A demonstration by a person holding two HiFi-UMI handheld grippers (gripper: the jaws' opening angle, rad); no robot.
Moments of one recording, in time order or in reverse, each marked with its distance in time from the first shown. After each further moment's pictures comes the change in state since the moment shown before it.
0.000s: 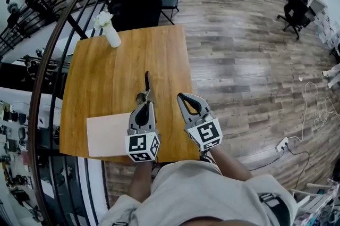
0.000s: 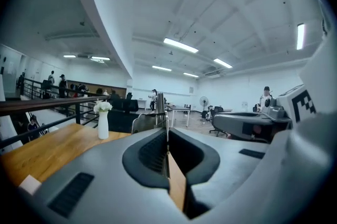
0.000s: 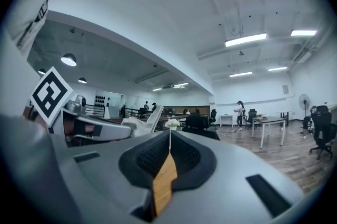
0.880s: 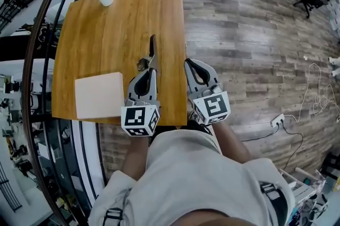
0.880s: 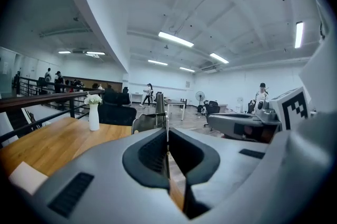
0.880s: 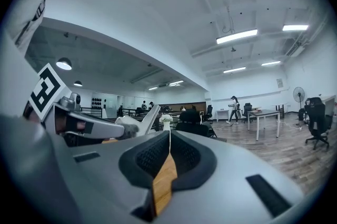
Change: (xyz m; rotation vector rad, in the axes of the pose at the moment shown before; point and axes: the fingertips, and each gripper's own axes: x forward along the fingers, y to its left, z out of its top) left arm -0.006 -0.091 -0.018 0.012 0.062 -0.033; right arm -0.073 -0.052 -0.022 0.050 0.014 -0.024
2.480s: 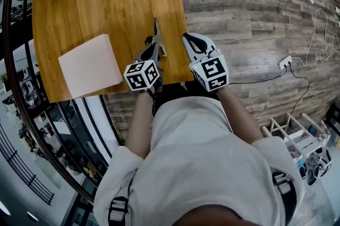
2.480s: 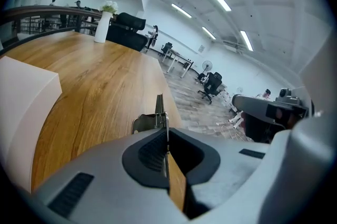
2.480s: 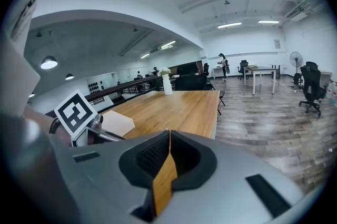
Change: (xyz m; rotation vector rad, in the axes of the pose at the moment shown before) left arm 0.032 0.024 -0.281 -0.382 0.550 -0.097; right arm -0.010 0.027 -0.208 0.167 0.442 0.004
